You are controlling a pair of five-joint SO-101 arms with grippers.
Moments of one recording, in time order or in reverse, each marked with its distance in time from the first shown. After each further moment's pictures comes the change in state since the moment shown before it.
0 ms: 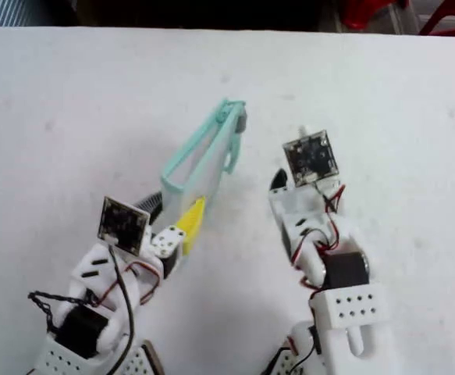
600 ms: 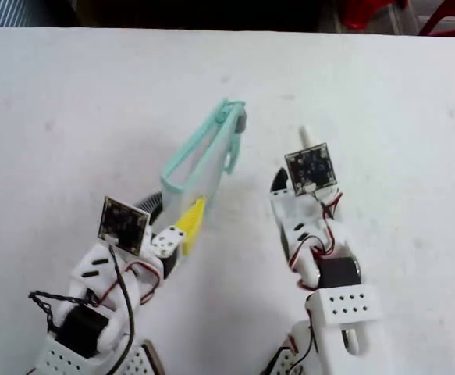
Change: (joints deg) left arm 0.0 0.0 0.0 0.3 0.0; right arm 1.8 0.0 10.5 -15.3 0.0
